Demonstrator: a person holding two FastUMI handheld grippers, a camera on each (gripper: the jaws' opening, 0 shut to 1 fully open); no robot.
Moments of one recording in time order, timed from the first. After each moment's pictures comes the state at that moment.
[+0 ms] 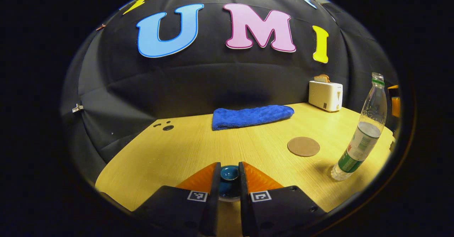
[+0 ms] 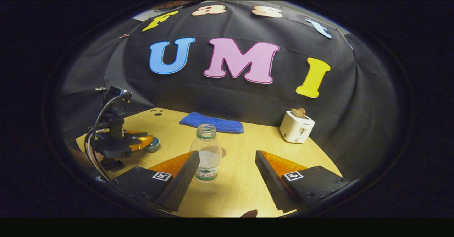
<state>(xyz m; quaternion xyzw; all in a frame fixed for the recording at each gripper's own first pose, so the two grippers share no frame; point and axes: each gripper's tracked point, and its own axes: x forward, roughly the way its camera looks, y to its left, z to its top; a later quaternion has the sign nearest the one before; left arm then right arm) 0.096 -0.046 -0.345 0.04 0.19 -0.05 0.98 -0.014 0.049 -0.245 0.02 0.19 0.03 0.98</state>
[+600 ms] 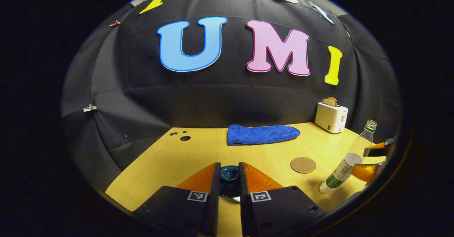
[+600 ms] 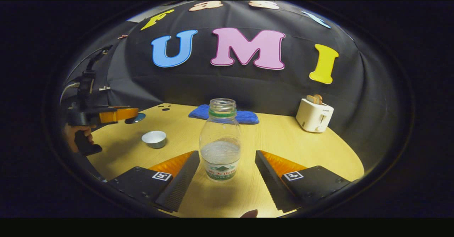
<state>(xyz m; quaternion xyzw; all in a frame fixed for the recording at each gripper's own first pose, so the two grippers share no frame) 0.070 0.003 -0.269 0.00 0.16 -0.01 0.99 0.004 0.086 -0.304 0.06 0.21 0.06 0.97</state>
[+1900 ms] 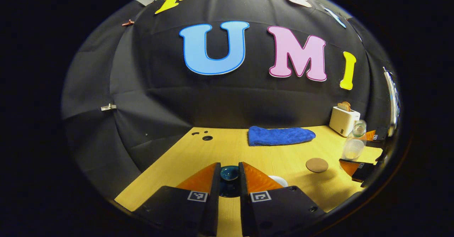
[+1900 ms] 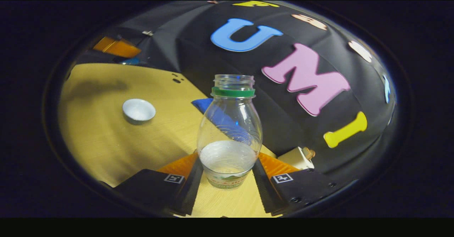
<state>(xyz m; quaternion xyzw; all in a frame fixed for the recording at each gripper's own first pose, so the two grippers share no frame) 0.041 0.063 -0.249 -0.01 0.16 0.05 0.99 0.078 0.130 -0.294 -0.30 0.18 0.13 0.93</state>
